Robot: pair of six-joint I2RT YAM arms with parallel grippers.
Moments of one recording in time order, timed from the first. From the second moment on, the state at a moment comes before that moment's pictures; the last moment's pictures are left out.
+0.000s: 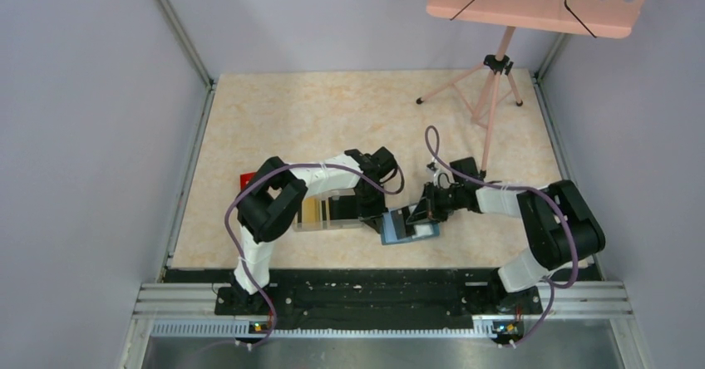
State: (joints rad) left arm -0.84 2.00 1.36 -0.79 0.26 -0.92; right arm 0.29 1.55 0.55 -0.04 -0.82 0.48
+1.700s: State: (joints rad) left arm -0.85 1.93 1.35 -0.66 0.27 -0.95; right arm 0.43 1.47 0.75 -0.42 -0.61 0.43
